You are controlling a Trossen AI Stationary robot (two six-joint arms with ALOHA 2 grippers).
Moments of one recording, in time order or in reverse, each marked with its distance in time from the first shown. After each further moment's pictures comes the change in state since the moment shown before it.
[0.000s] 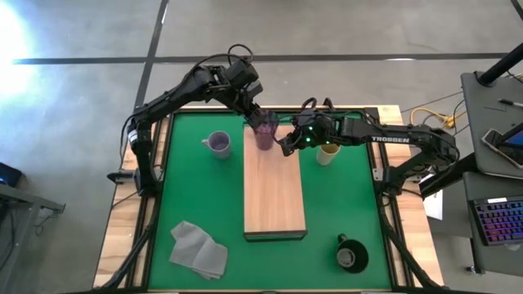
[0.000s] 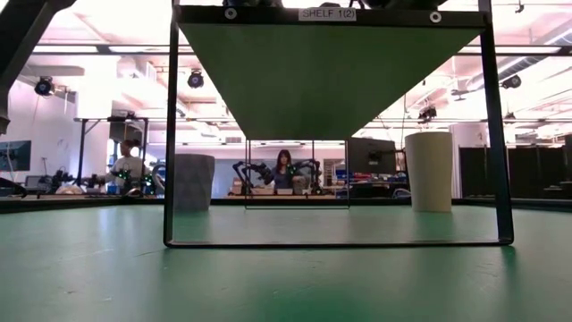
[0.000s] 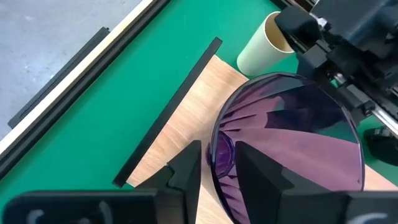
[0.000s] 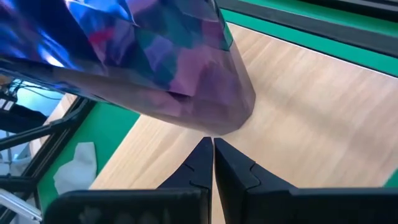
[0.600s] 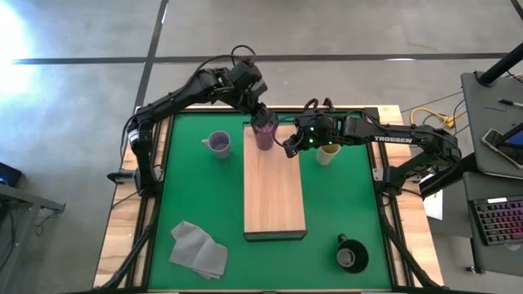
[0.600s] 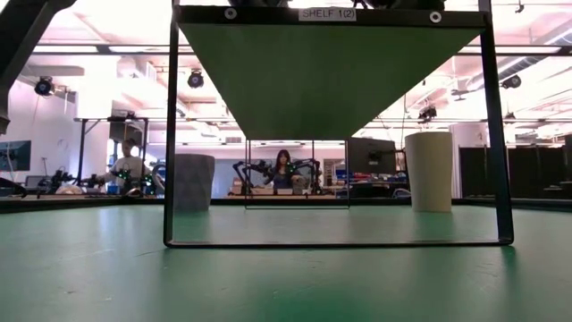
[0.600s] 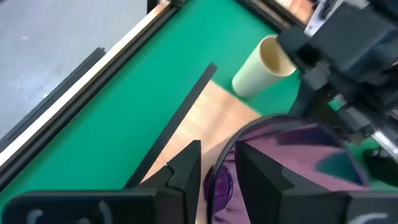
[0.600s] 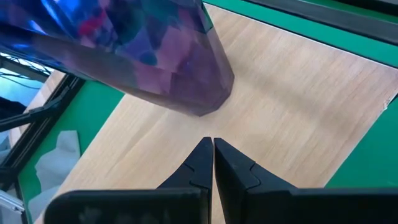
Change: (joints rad) left arm 0.001 0.000 -0.070 0.156 0.010 -0.007; right arm 0.000 -0.017 -0.001 -0.087 0.009 -0.017
